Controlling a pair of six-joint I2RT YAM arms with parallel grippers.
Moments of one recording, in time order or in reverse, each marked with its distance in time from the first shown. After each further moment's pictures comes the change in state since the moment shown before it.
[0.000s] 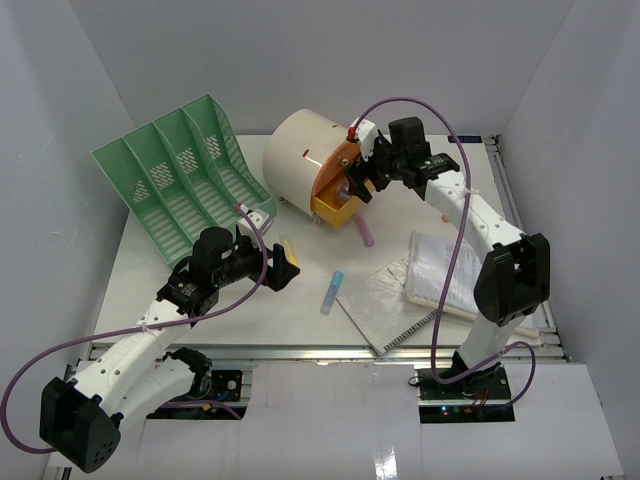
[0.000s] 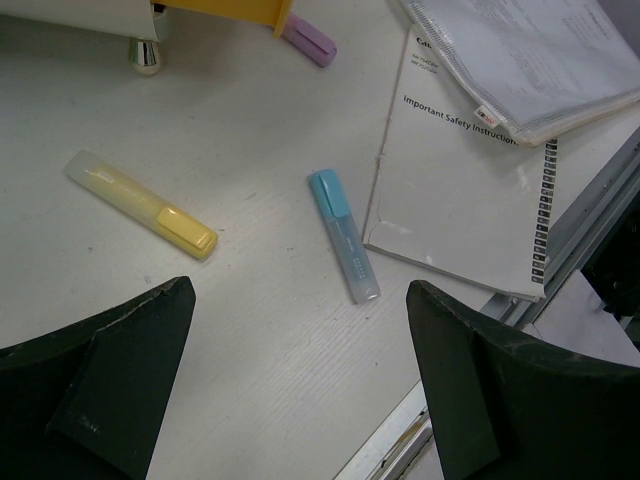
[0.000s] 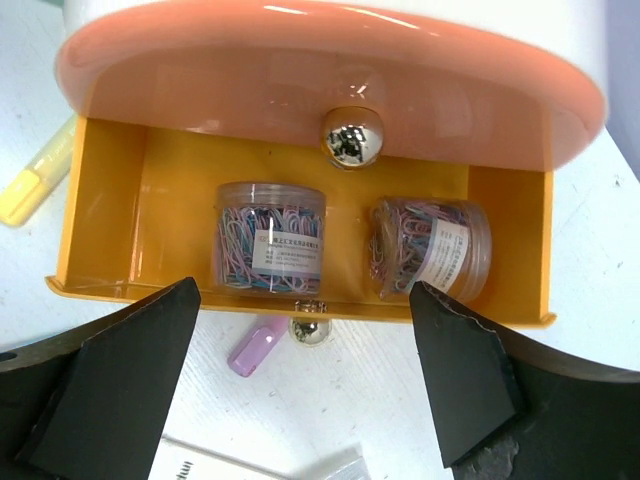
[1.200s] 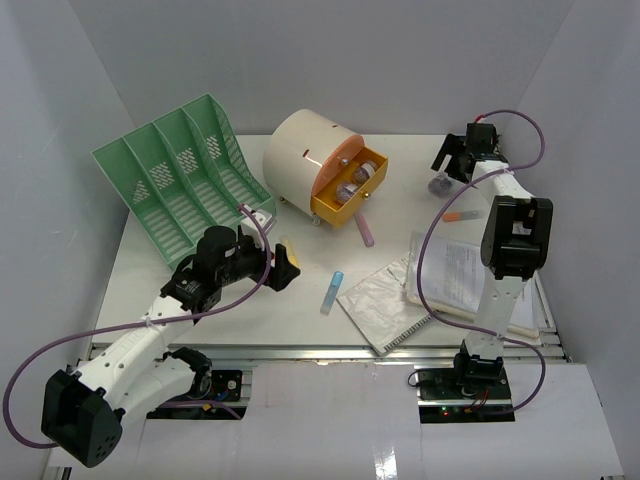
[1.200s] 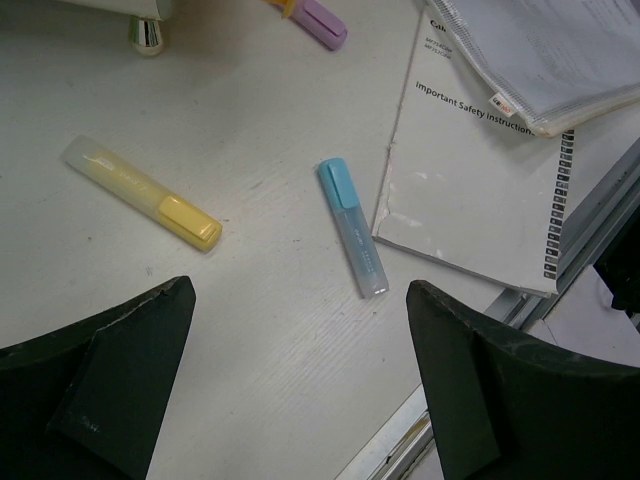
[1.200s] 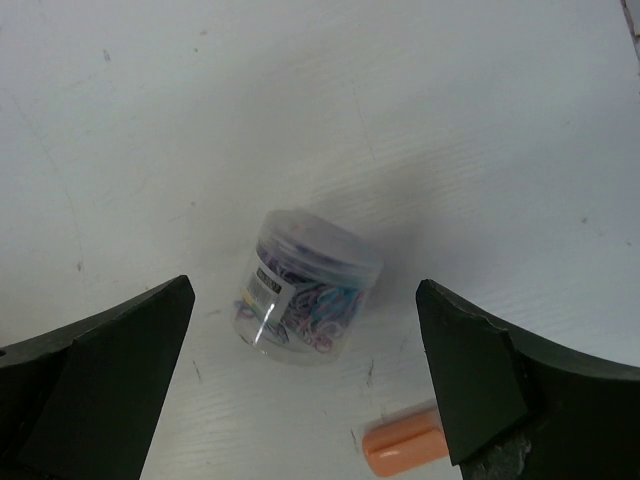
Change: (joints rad) left arm 0.000 0.036 -0.002 -0.001 -0.006 0.006; right arm -0.471 0.367 0.090 0.178 0.412 0.796
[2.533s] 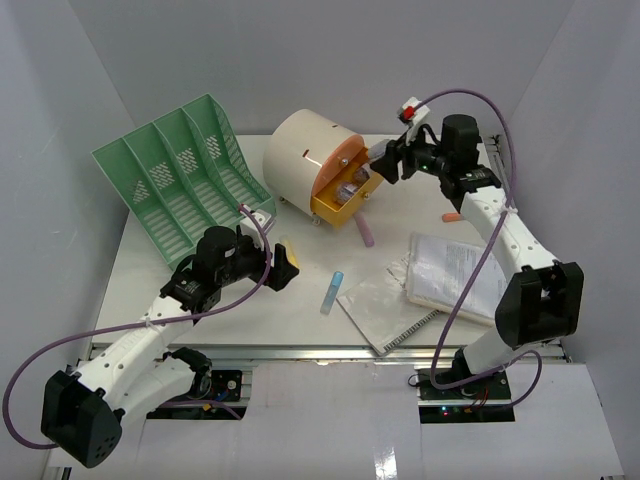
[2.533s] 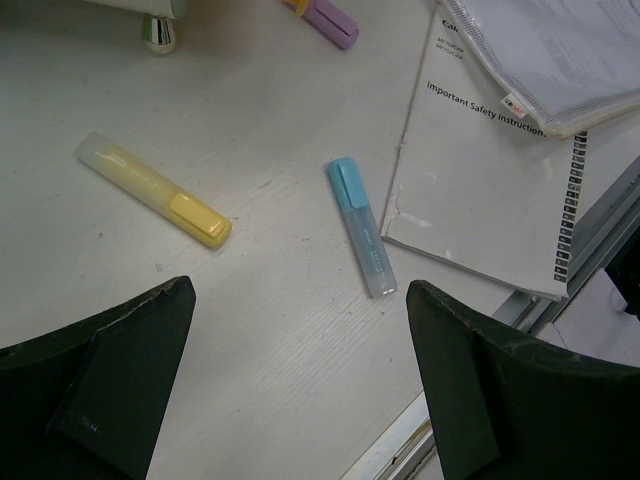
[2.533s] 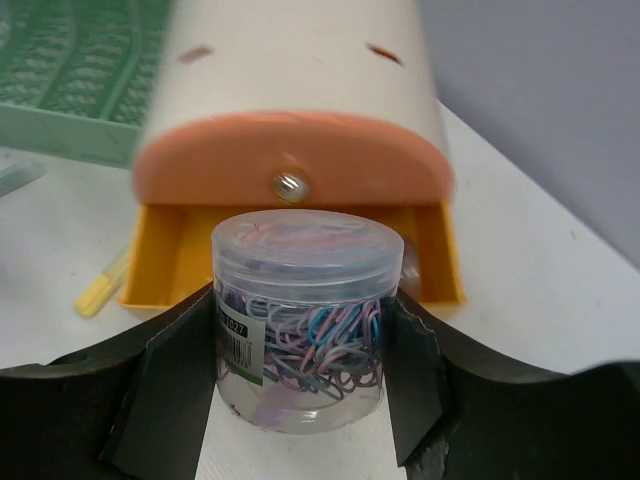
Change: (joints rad) left arm 0.000 -0.001 0.000 -0.008 -0.022 0.006; right arm 0.255 -0.548 -0.310 0.178 -0.656 -0.506
